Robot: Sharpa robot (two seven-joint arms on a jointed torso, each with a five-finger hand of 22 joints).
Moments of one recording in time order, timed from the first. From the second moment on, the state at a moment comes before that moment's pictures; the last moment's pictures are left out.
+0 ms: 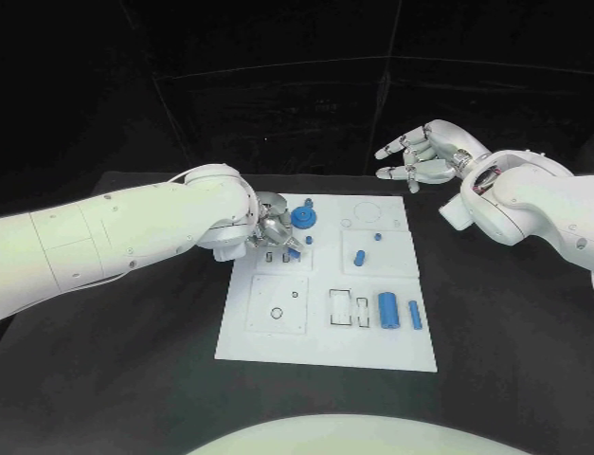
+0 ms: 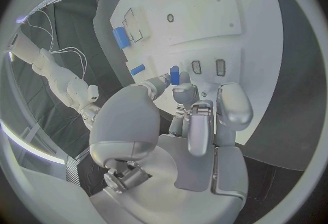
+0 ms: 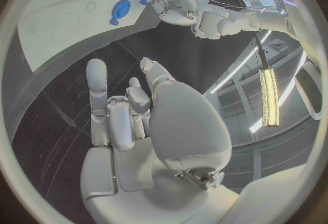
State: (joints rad) left arm 1.31 -0.61 -0.08 1.38 -1.00 0.15 -0.53; left_hand 1.15 -0.09 0.55 0.10 0.10 0.91 0.06 0.60 0.62 1.27 -0.02 1.06 0.97 1.47 -0.08 1.57 1.31 0.10 1.37 0.03 1.28 1.08; right arm 1.30 -0.83 -0.02 1.41 -0.86 -0.32 0.10; right_hand 1.40 -0.06 0.08 0.01 0.37 0.91 0.16 0.13 0.07 1.27 0.07 1.18 1.12 1.47 -0.01 1.41 1.27 0.16 1.10 0.10 1.08 0.56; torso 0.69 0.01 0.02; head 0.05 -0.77
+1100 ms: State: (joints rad) left arm 1.22 -0.66 -0.09 1.41 -1.05 -0.09 -0.50; left_hand 1.13 -0.11 0.59 0.08 0.09 0.91 0.05 0.61 0.62 1.29 -0.03 1.08 0.99 1.47 -0.08 1.57 1.31 0.10 1.39 0.03 1.29 1.11; right arm 1.30 -0.84 -0.02 1.41 -0.87 -0.32 0.10; right_hand 1.40 -0.06 0.08 0.01 0.37 0.91 0.16 0.13 0.07 1.27 0.07 1.18 1.12 1.47 -0.01 1.41 1.27 0.16 1.10 0.10 1.08 0.56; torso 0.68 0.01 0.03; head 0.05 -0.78
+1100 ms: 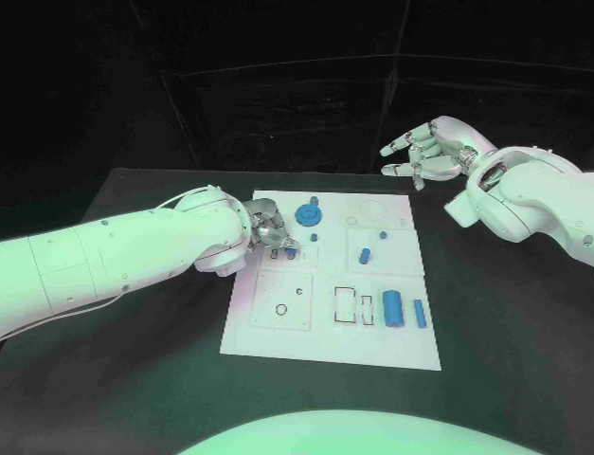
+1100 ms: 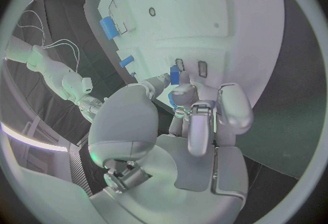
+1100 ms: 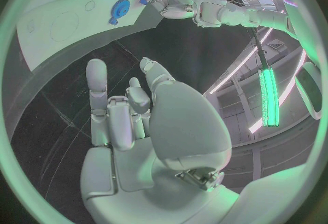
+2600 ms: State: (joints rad) left arm 1.23 -0.64 -0.08 1.41 -1.09 0.00 -0.54; left_hand 1.09 -0.13 0.62 0.06 0.12 0.93 0.04 0.64 0.64 1.32 -0.03 1.13 1.03 1.47 -0.09 1.57 1.31 0.10 1.40 0.02 1.31 1.14; right arm 1.30 -0.83 -0.02 1.40 -0.87 -0.31 0.11; right_hand 1.39 -0.06 0.08 0.01 0.38 0.91 0.16 0.13 0.07 1.27 0.07 1.18 1.12 1.47 -0.01 1.41 1.27 0.16 1.10 0.10 1.08 0.56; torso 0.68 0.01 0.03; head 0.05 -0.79
